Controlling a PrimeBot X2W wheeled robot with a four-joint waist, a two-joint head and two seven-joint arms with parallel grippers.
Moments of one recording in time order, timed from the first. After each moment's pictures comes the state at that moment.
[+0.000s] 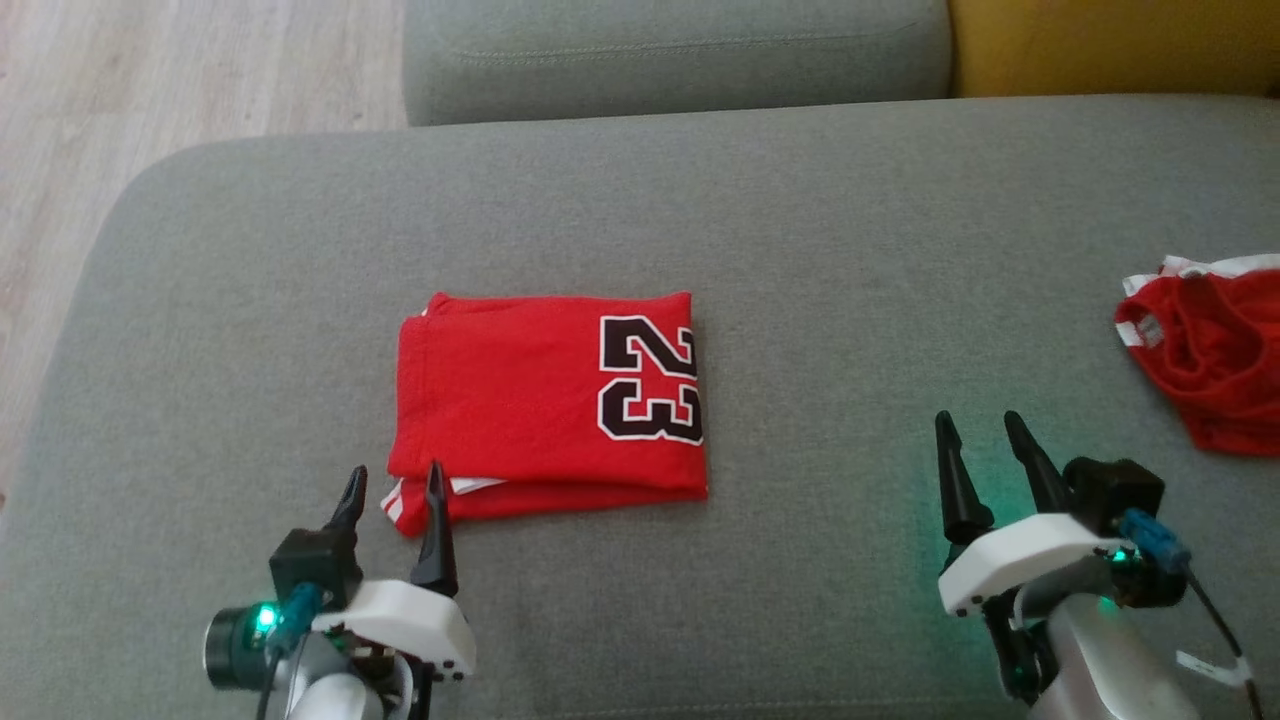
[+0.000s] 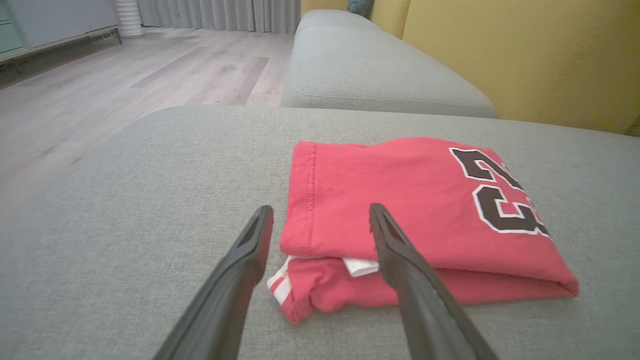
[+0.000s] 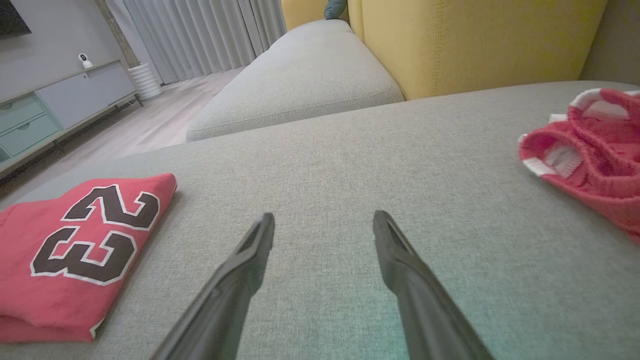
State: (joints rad) left arm -0.05 0.05 -0.24 0.36 -0.19 0.14 -0.26; right arm -0.24 -0.06 0.07 0.68 0.21 0.12 -0.25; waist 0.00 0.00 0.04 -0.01
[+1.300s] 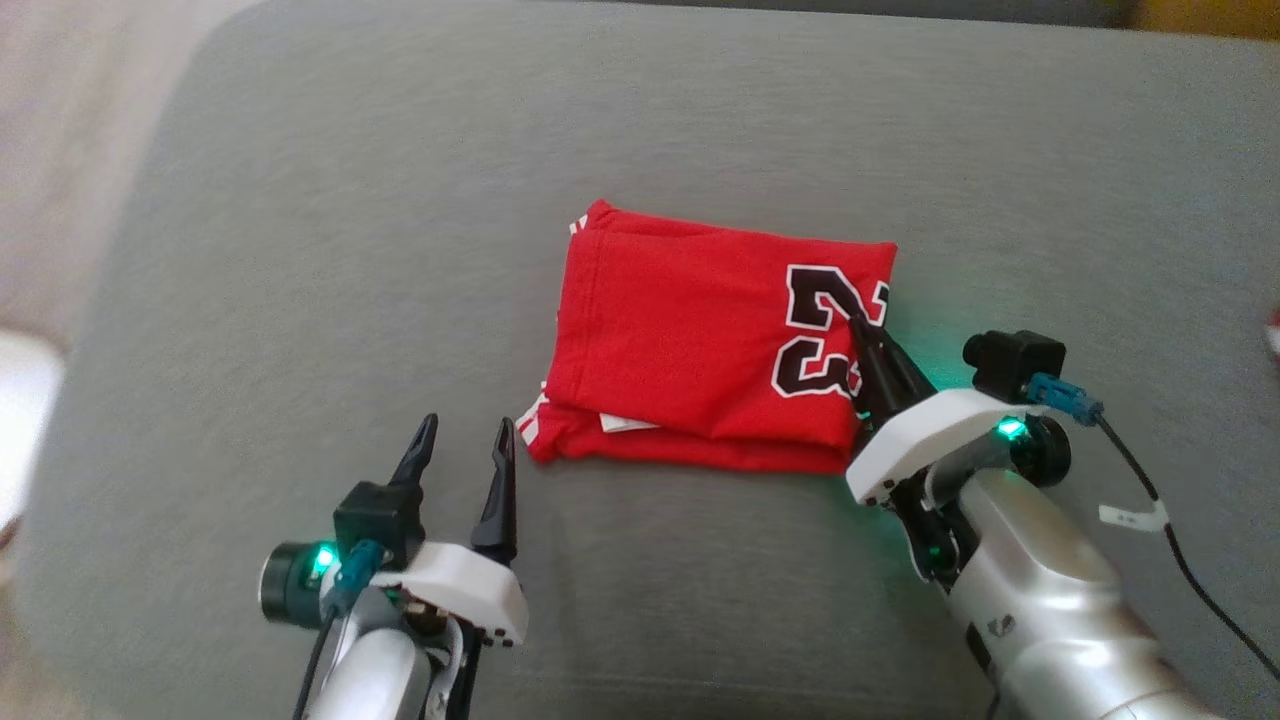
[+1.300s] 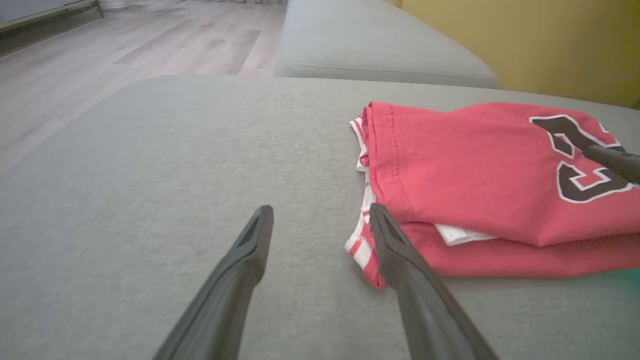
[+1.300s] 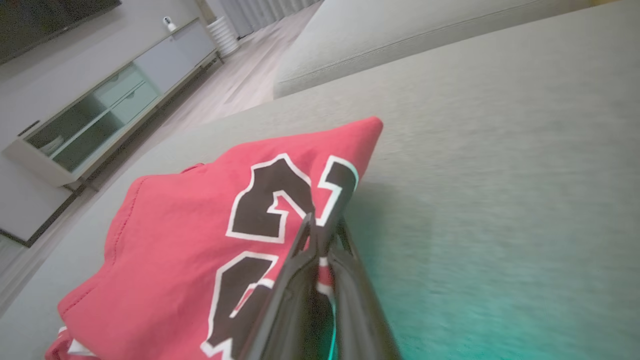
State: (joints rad) left arm -0.13 0.05 -0.37 0.35 -0.20 0.12 -0.26; right arm -0.57 -0.06 0.44 0.96 0.60 0.12 -0.25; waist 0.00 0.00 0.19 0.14
